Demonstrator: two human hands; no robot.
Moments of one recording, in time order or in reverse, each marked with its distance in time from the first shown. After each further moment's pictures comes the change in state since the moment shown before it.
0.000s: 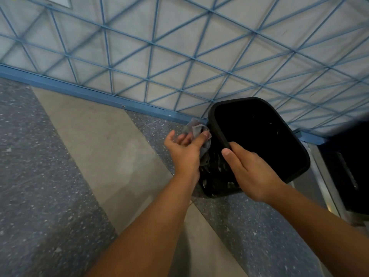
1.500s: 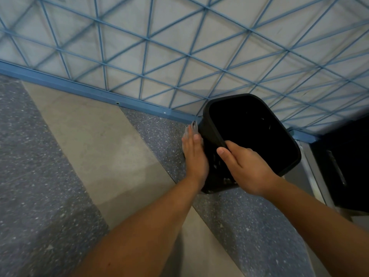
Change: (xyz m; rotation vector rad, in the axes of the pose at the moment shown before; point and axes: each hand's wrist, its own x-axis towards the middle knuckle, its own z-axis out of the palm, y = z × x) left_hand 0.003 -0.052 0.007 0.405 -0.238 0.289; right_hand 0.002 0.005 -0.006 -0.116 -0.020 -0.021
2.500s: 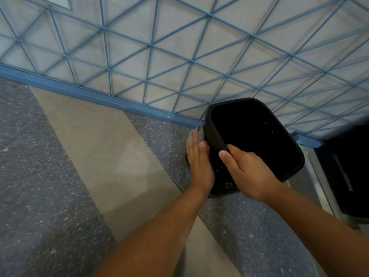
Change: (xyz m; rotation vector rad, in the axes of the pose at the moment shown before) left_hand -0.007 -0.006 0.001 -0.003 0.003 0.072; right_hand 0.004 0.001 0.002 0.007 0.026 -0.012
